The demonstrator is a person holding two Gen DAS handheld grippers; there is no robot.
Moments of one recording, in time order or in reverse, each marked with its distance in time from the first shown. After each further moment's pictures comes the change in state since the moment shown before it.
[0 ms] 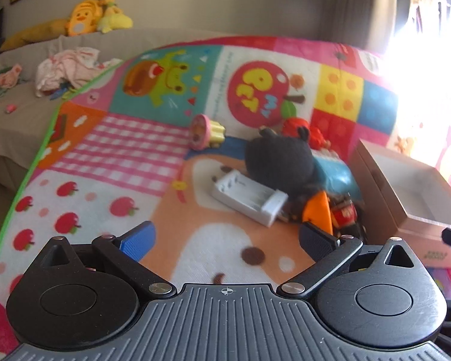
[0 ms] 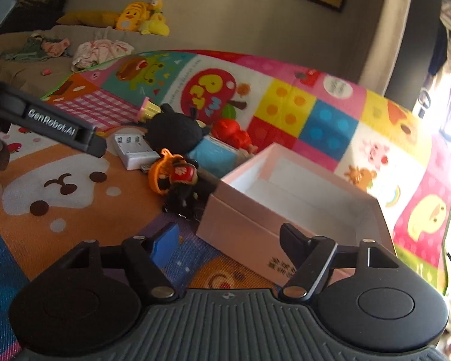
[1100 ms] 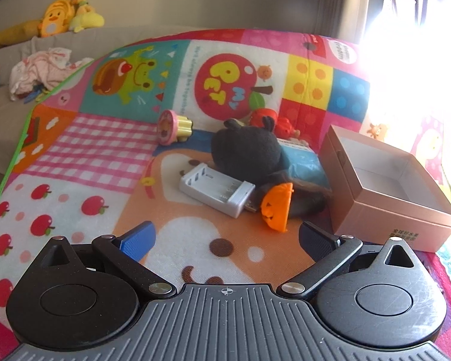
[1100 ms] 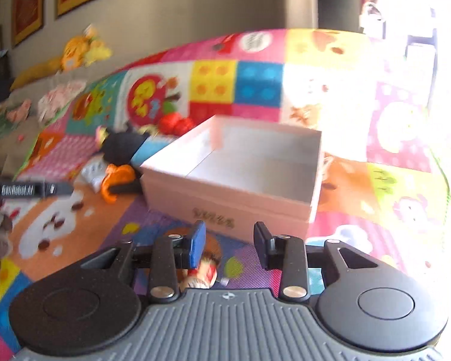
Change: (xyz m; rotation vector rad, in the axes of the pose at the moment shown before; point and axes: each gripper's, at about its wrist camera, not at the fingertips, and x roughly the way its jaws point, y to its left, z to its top) left arm 0.002 -0.021 -0.004 0.081 0.068 -0.099; right arm -0.058 -0.135 -0.044 0.566 0.075 -0.065
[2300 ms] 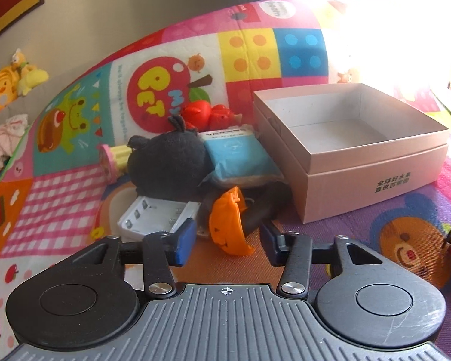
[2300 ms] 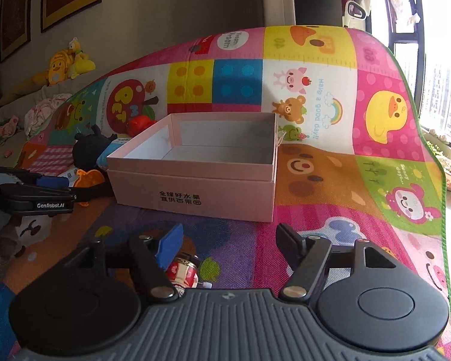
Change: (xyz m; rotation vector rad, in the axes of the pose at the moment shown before) left arm 0.058 -0.062 0.003 0.354 -0.006 0.015; right arm 0.030 0.006 -0.039 -0.010 0.057 0.055
